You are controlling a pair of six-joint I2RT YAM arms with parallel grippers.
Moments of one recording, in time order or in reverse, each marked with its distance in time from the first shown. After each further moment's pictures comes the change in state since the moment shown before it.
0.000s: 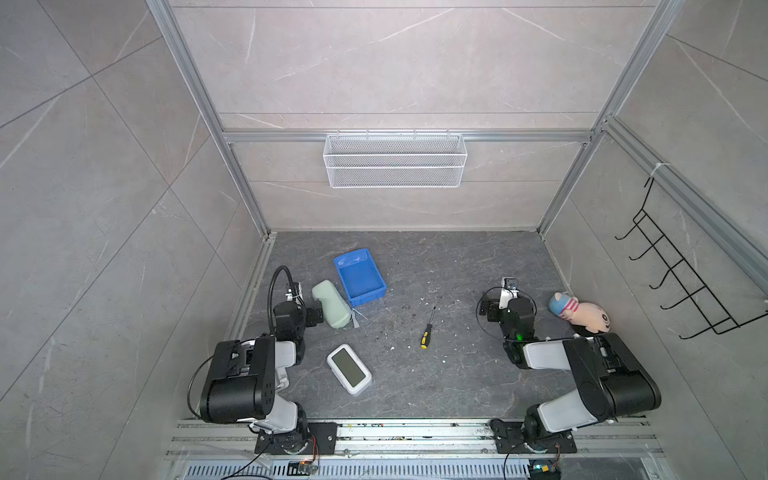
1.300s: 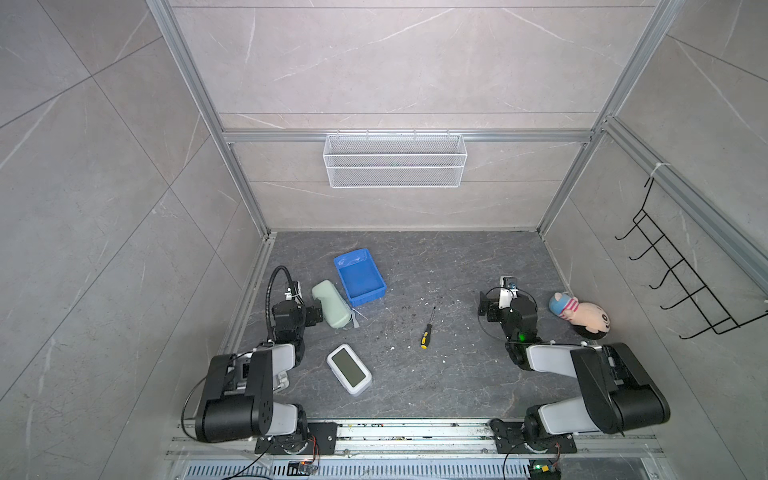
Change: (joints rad) left arm -0.033 -0.166 0.020 -0.163 -0.060 -0.011; right arm -0.002 -0.146 0.000 -0.103 -0.100 -0.031
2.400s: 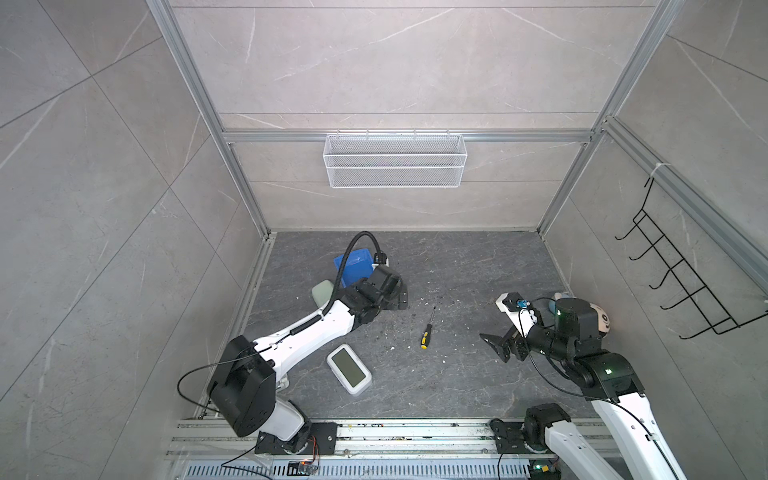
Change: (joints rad) left arm -0.825 0.202 0.818 -1.037 -0.223 -0.565; right arm 0.033 -0.723 0.494 -1.575 -0.624 -0.446
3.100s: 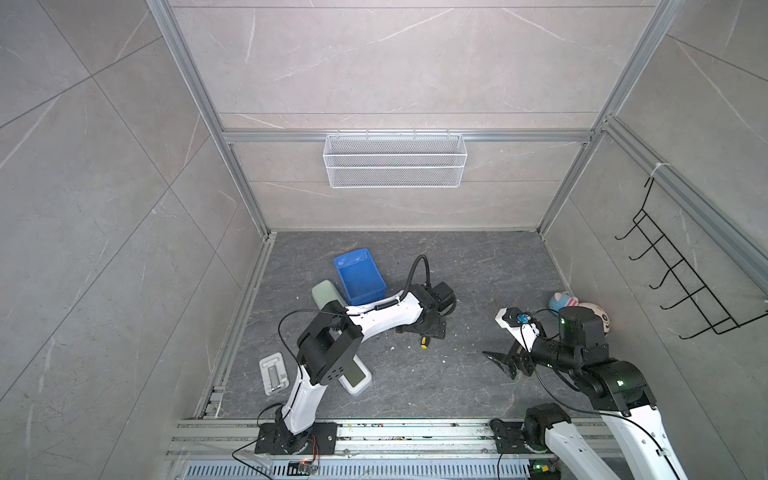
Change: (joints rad) left arm -0.175 0.526 0.422 -0.406 0.165 -0.167; right arm 0.011 -0.043 0.033 -0.139 -0.029 -0.078
